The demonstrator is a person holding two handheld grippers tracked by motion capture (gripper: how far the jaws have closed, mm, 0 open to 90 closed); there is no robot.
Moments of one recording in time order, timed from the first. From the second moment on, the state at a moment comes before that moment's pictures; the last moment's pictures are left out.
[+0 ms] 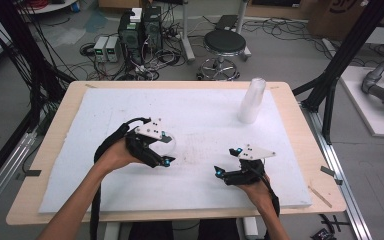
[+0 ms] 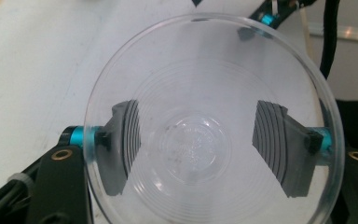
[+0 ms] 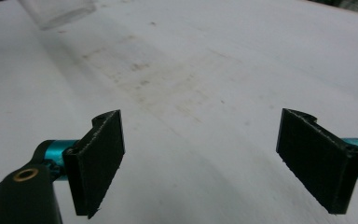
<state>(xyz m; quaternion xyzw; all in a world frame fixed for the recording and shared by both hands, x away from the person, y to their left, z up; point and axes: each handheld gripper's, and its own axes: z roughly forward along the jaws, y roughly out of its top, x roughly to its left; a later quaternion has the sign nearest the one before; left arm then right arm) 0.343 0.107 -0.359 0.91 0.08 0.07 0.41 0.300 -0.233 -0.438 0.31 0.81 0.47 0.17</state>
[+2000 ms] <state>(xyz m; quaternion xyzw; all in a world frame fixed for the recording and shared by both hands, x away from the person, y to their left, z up) 0.379 0.063 -0.408 0.94 0.12 0.05 0.32 0.300 -0.253 -0.455 0.35 0.79 0.46 0.18</state>
